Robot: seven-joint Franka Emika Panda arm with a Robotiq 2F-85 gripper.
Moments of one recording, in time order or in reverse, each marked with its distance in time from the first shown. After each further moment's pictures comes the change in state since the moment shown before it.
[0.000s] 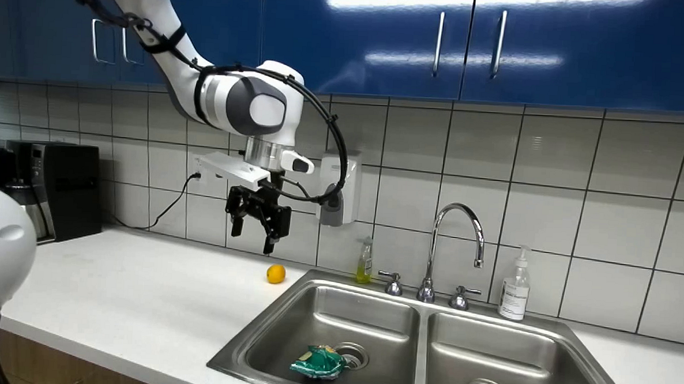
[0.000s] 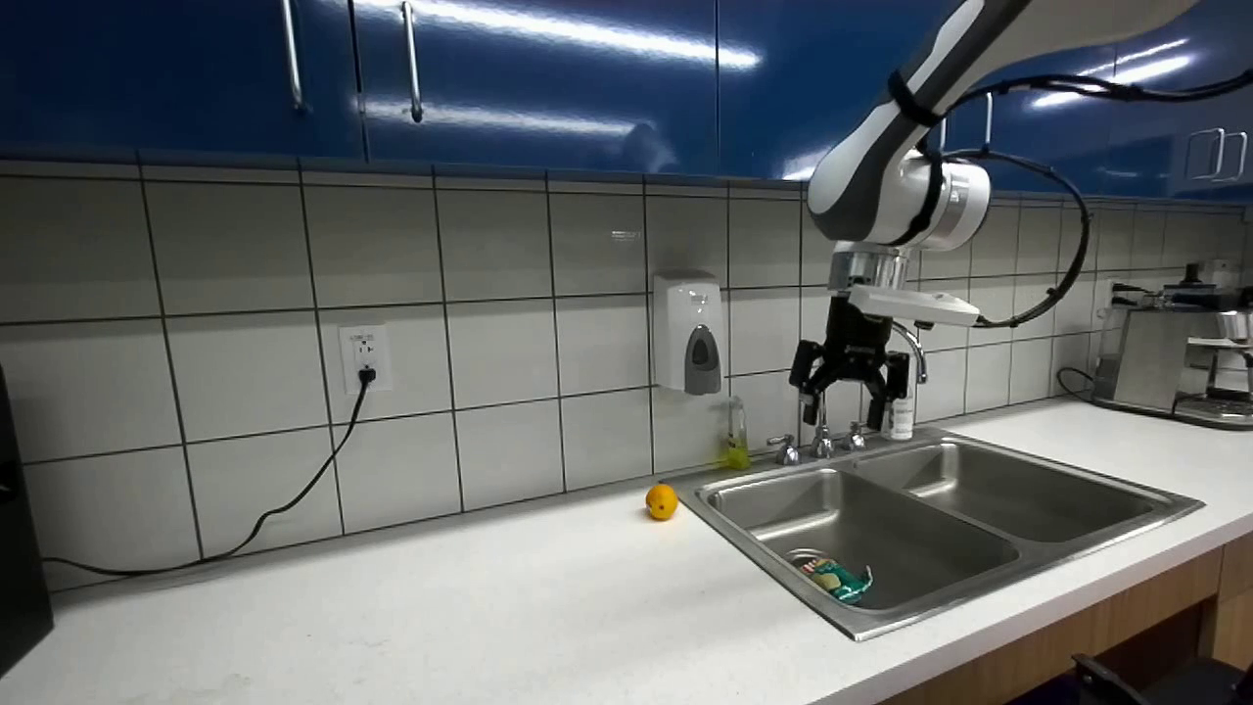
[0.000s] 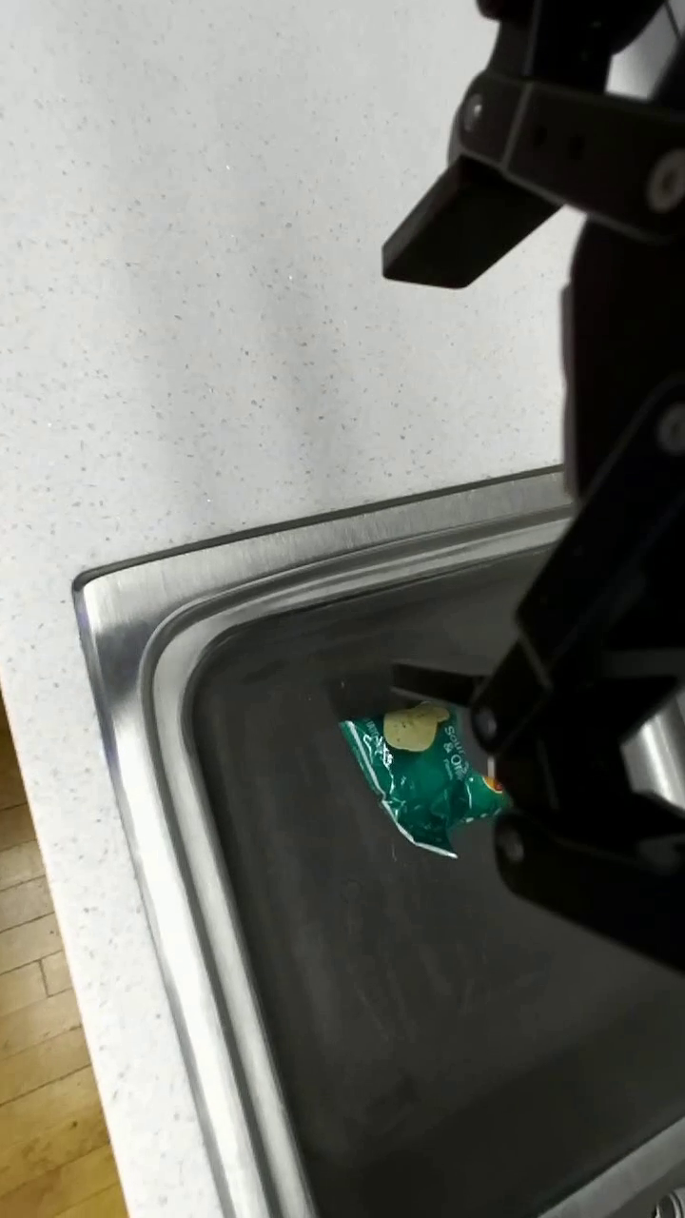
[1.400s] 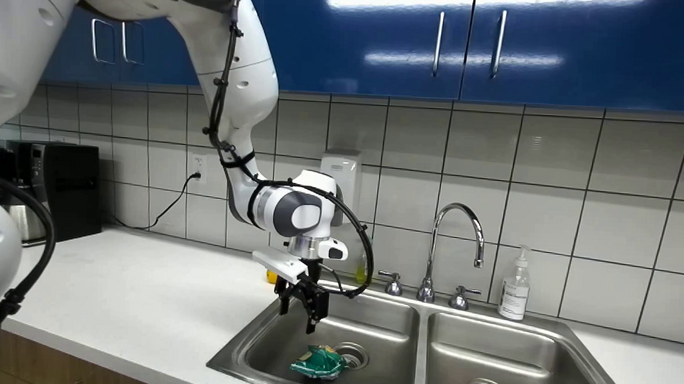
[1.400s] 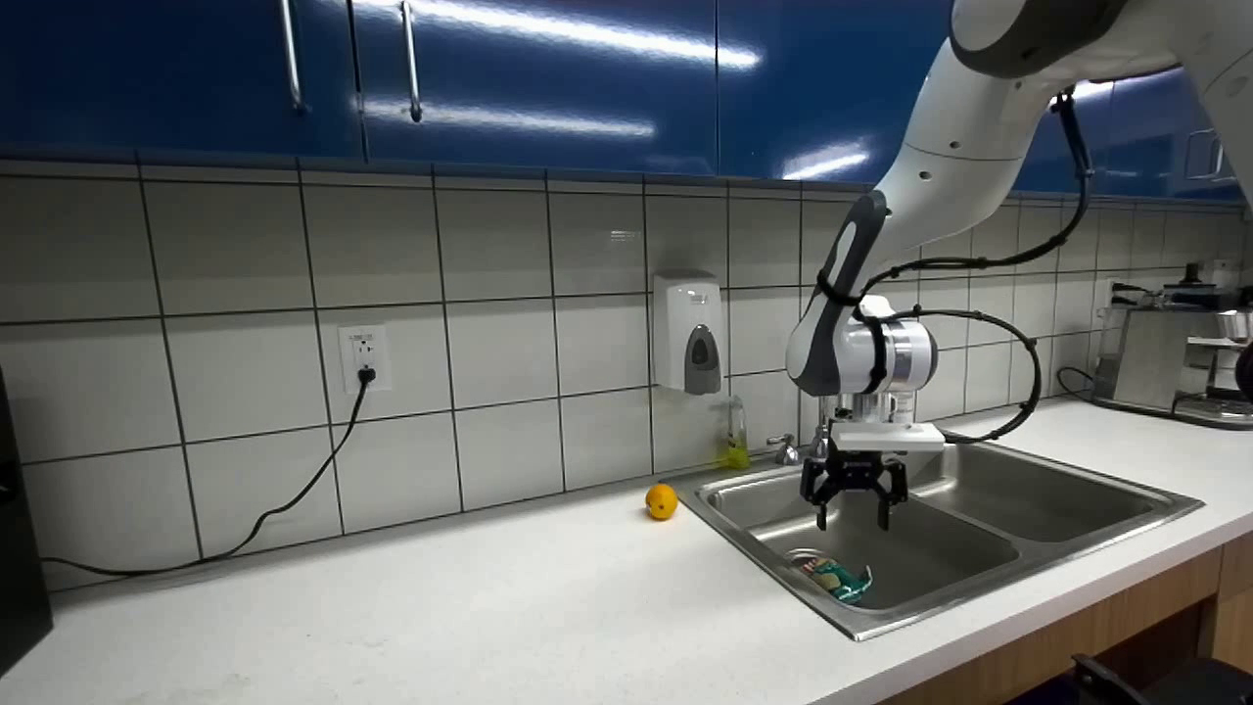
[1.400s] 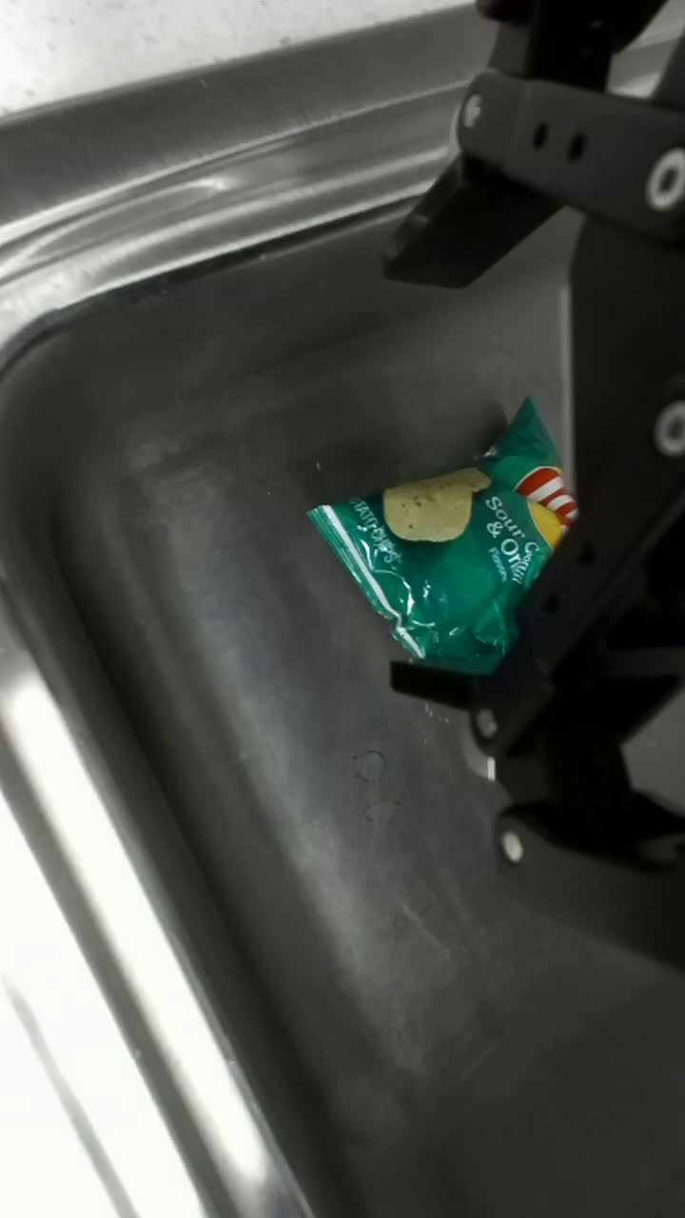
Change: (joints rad) arm -0.092 0.626 0.000 0.242 0.014 0.310 0.052
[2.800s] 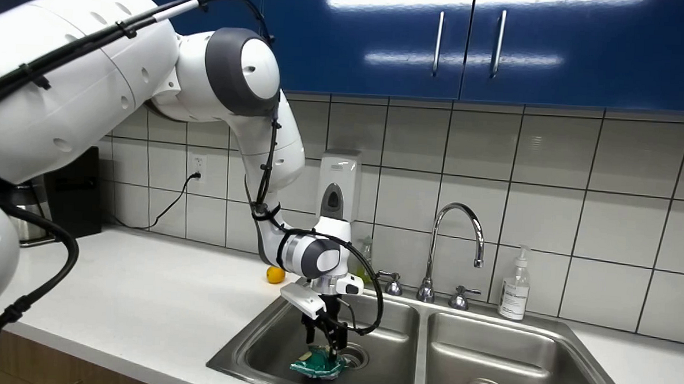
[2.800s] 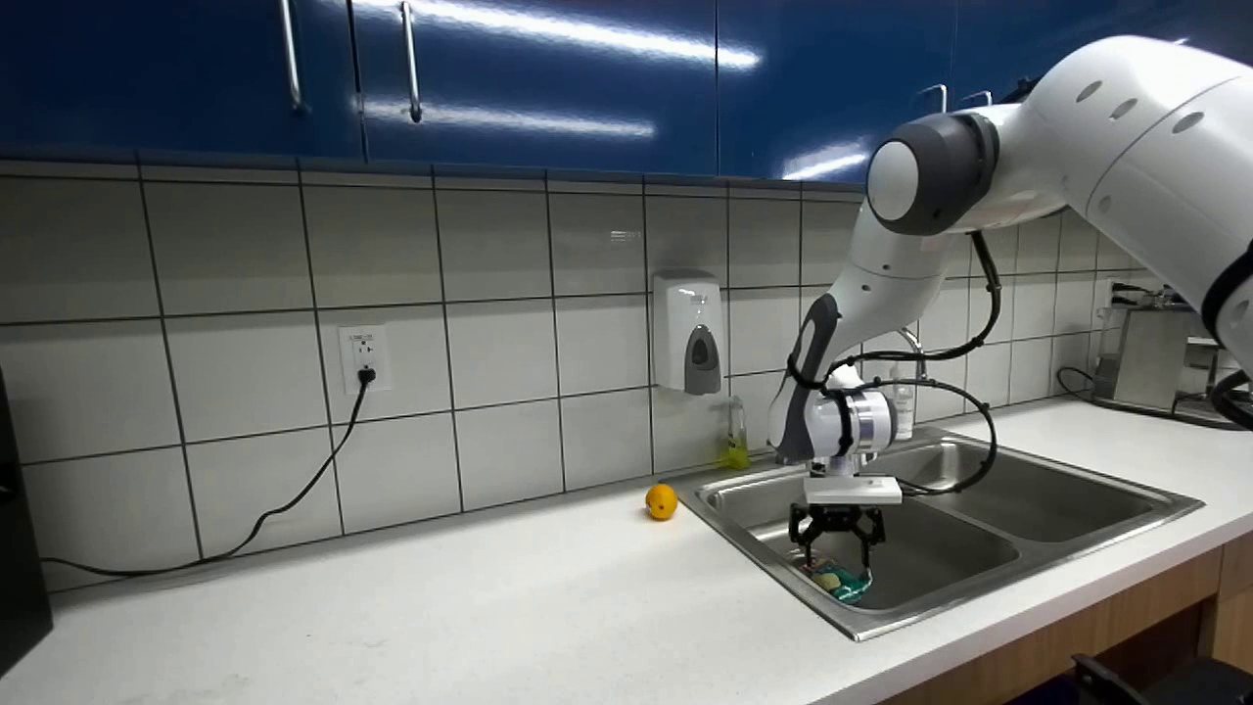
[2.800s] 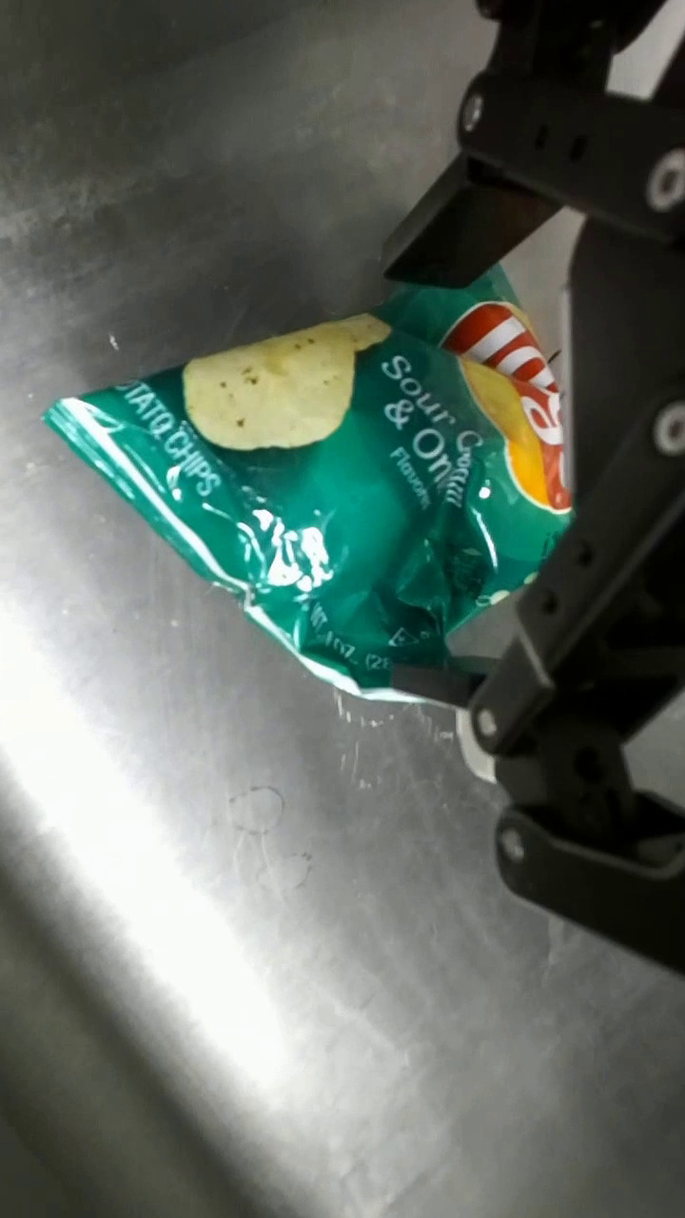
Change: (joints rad) arm -0.013 0.424 -0.015 0.393 -0.004 0.023 0.139
